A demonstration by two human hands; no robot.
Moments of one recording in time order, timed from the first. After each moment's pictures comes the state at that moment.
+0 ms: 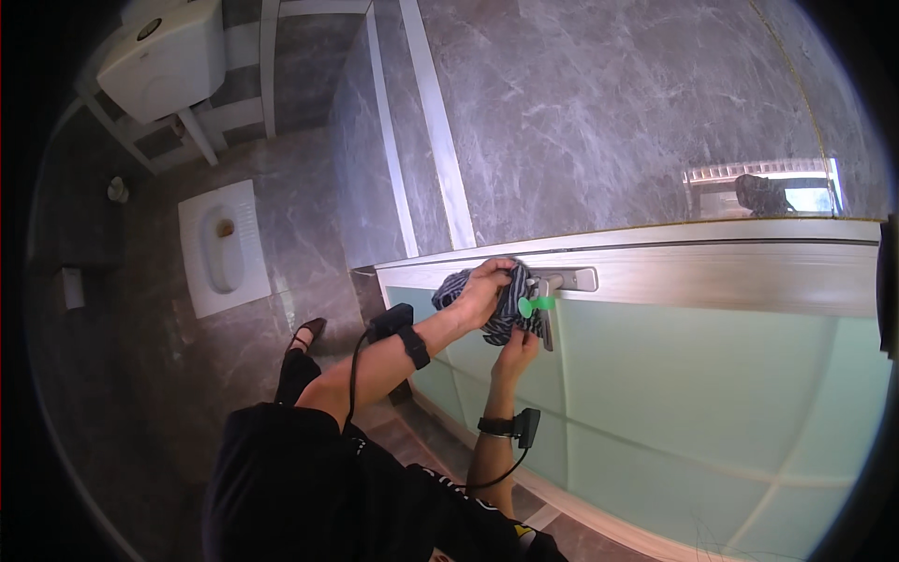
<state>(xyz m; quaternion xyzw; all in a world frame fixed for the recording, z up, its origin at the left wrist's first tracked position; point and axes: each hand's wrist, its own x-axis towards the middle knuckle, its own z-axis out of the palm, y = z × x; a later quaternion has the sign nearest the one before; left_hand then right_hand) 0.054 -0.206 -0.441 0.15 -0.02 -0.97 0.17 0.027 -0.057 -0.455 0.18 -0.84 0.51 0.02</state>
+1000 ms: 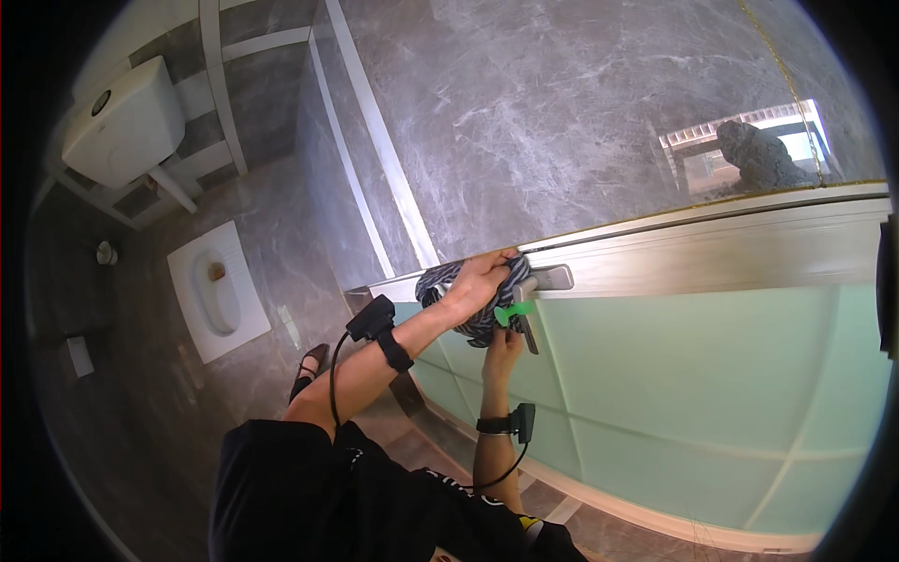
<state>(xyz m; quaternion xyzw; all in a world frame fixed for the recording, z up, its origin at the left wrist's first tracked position) 0.063 -0.245 -0.377 0.12 -0.47 -0.85 0.21 0.041 -0.075 -0.440 0.12 -0.80 0.59 -0.03</state>
